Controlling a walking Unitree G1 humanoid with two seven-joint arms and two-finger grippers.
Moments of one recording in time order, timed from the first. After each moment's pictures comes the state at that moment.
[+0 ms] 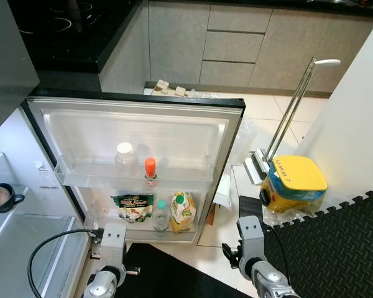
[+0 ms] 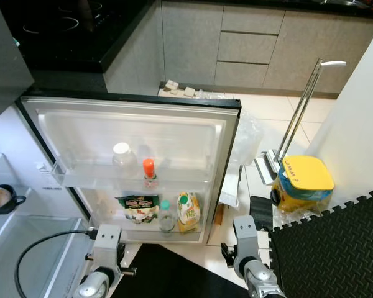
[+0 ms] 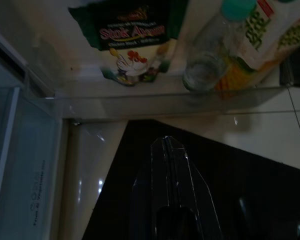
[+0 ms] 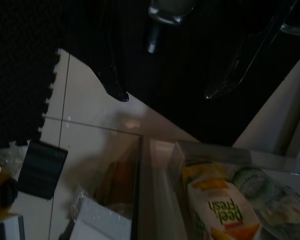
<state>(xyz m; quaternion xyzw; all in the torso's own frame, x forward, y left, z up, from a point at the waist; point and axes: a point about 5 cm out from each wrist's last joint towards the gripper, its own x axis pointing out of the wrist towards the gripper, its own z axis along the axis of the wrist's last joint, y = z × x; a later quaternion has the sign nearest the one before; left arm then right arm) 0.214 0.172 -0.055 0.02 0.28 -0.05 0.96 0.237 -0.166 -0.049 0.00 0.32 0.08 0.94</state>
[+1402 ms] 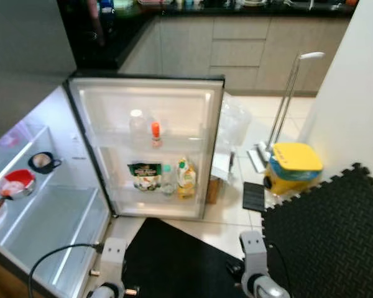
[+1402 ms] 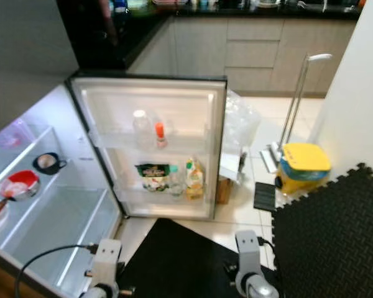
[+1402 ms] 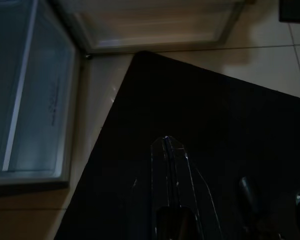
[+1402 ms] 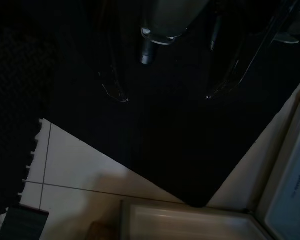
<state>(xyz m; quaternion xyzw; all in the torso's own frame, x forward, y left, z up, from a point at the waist) 0.198 0.171 -0.066 0.02 0.32 -0.07 0.94 0.220 -0.168 -0.061 0.01 0.36 0.06 0.93</state>
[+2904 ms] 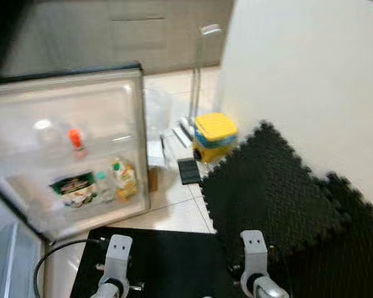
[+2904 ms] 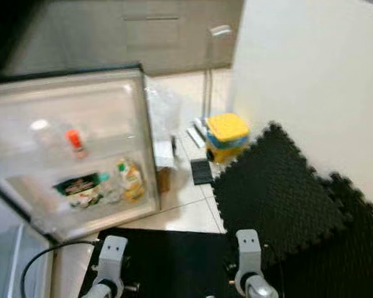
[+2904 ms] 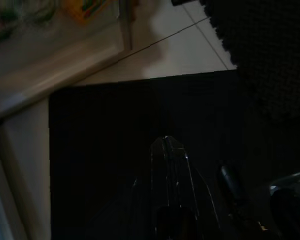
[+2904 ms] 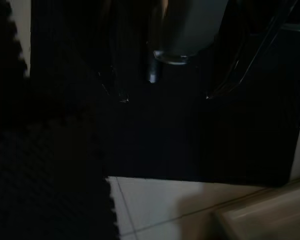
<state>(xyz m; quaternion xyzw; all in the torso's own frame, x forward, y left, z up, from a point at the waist) 0.201 0.159 -0.064 0.02 0.31 -0.08 0.95 0.215 -0.172 -0.062 0.02 0.35 0.05 0.94</state>
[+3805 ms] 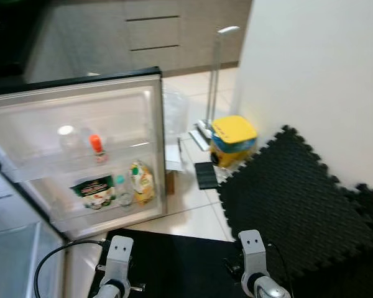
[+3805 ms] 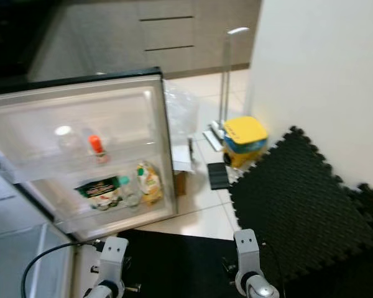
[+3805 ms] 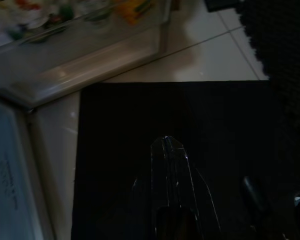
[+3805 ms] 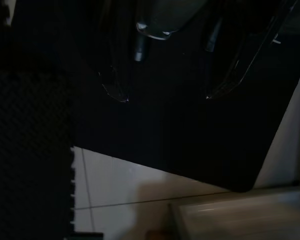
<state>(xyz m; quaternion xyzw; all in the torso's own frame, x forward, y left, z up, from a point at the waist) 0.201 0.158 -0.063 0.02 0.30 -0.08 0.95 0.220 -0.169 -0.058 -0.01 0.33 0.09 0.94</state>
